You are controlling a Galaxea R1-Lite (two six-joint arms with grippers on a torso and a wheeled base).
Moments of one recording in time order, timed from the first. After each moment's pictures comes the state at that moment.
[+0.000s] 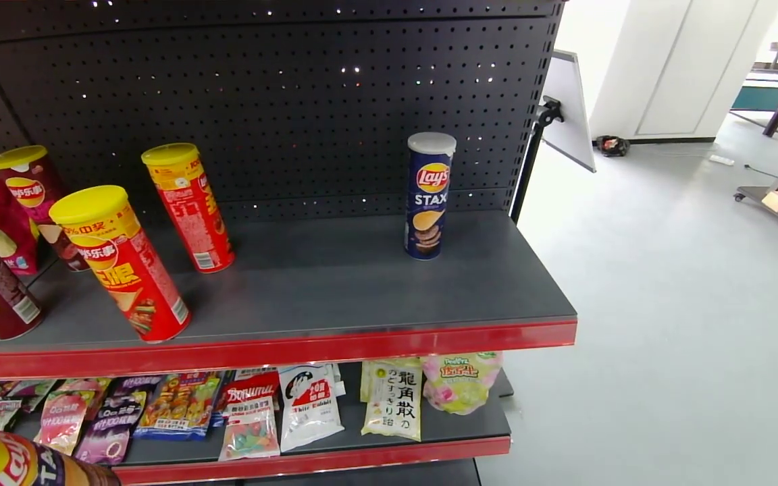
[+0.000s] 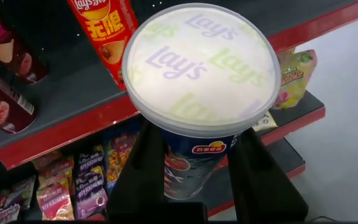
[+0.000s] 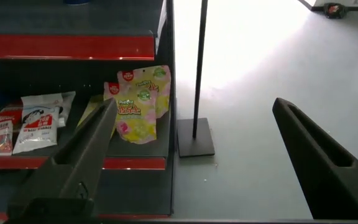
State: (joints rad) left arm -0.08 0.28 -0.37 0.20 -0.18 0.24; right arm 0.00 0.00 0.00 0.00 0.06 -0.04
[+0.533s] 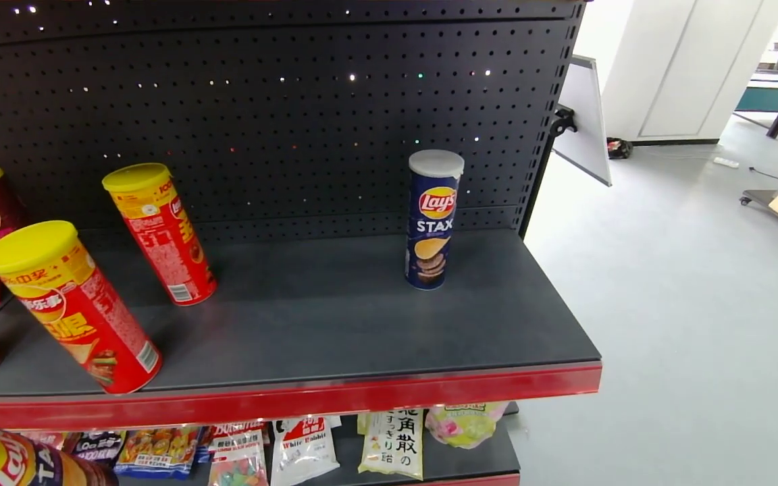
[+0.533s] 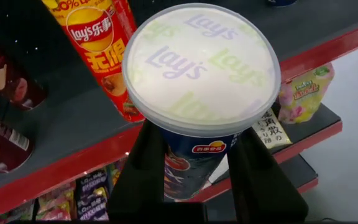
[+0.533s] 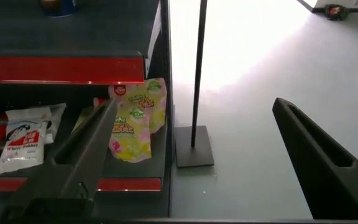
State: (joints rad) left arm -0.08 0.28 -0.37 0.19 -0.19 0.26; right arm 0.00 0.00 0.00 0.00 0.06 -0.04
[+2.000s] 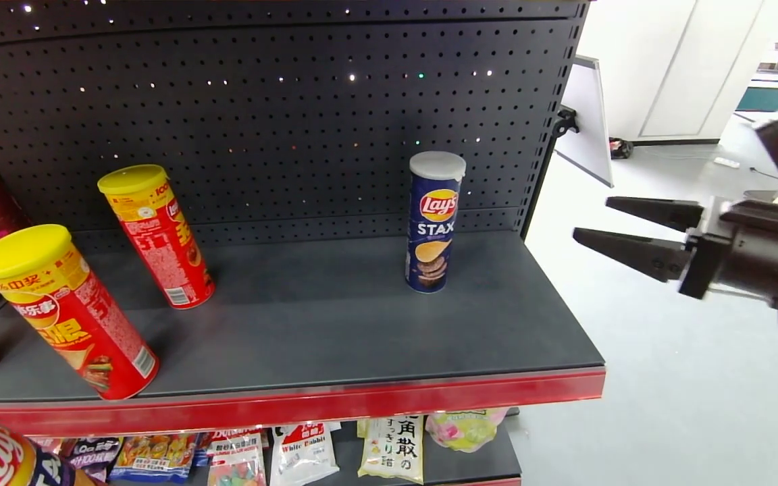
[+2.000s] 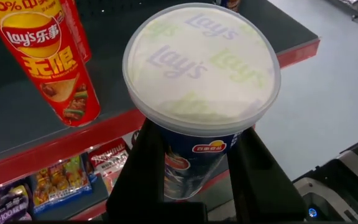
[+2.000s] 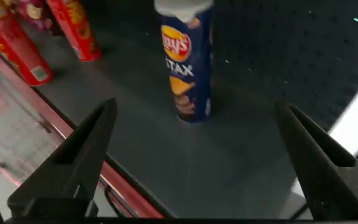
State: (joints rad) left arm -0.19 0.43 -0.62 0.38 -0.27 -0.01; right arm 0.23 1.39 -0.72 -0.58 0.56 -0.03
